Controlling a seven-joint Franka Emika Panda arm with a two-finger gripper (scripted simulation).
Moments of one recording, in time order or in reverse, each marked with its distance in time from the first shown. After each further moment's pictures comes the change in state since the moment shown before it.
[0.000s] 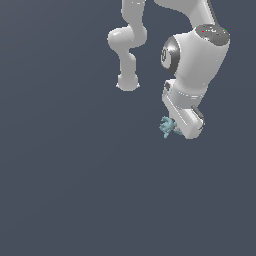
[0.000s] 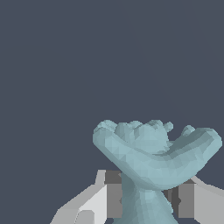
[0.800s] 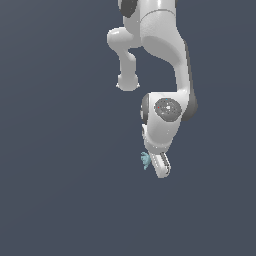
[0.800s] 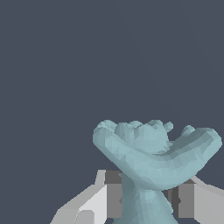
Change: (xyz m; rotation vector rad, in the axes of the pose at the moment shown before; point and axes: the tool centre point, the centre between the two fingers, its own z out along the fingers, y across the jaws) arm 0.085 -0.053 0.141 -0.001 0.001 0.000
